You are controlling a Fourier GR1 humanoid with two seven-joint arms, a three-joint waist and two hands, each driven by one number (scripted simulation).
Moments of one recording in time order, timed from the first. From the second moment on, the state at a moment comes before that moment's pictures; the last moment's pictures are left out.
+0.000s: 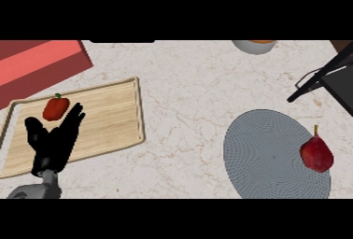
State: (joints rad) left arm -0.05 0.22 0.05 -1.44 0.14 0.03 0.26; right arm -0.93 -0.68 -0.62 -1.28 1.22 0.17 0.87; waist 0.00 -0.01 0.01
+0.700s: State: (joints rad) left arm -0.05 0.22 0.06 -1.45 0.14 0.02 0.27; right arm -0.98 -0.65 -0.75 -1.38 1.08 -0.15 0.89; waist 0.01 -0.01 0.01
